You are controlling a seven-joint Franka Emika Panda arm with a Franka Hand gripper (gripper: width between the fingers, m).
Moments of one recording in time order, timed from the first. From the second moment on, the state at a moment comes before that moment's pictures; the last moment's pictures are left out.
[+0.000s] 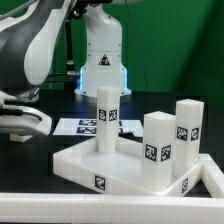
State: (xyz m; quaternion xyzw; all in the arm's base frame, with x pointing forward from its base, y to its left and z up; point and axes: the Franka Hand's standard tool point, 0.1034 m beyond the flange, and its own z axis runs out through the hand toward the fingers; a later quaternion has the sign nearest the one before) arm 0.413 -0.209 0.015 -0.88 0.13 0.45 0.10
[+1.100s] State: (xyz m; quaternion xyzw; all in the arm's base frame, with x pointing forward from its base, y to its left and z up) arm 0.461 -0.185 0.087 -0.91 0.13 0.39 0.09
